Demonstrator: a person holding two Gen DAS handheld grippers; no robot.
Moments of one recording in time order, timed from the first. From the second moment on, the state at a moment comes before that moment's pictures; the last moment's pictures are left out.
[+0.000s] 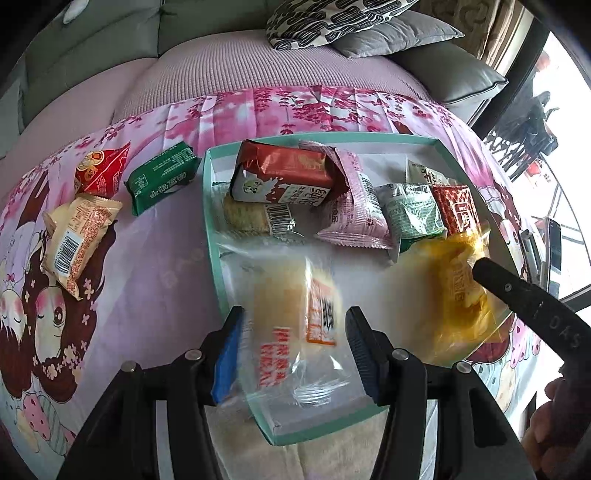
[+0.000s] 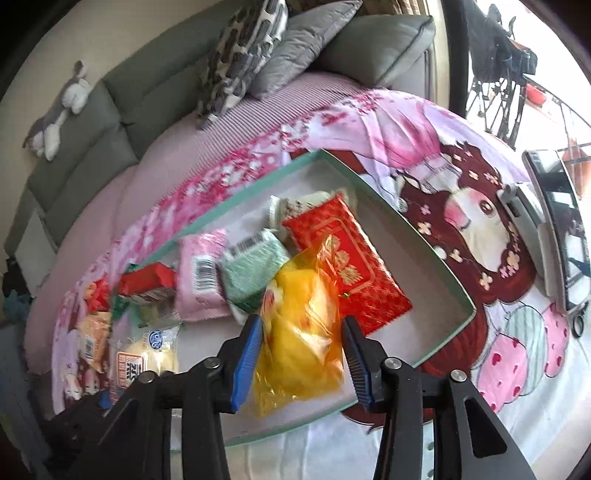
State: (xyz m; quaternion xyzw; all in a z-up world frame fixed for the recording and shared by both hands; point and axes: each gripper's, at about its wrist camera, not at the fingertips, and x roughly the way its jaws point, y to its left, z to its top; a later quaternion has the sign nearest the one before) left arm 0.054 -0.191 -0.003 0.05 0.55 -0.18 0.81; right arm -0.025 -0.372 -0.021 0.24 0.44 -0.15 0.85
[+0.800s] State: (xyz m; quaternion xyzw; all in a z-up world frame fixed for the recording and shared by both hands) left arm 0.059 -0.163 0.015 0.01 0.52 -0.12 0.85; right arm -0.019 -0.364 -0.022 0.21 0.44 -0.16 0.86
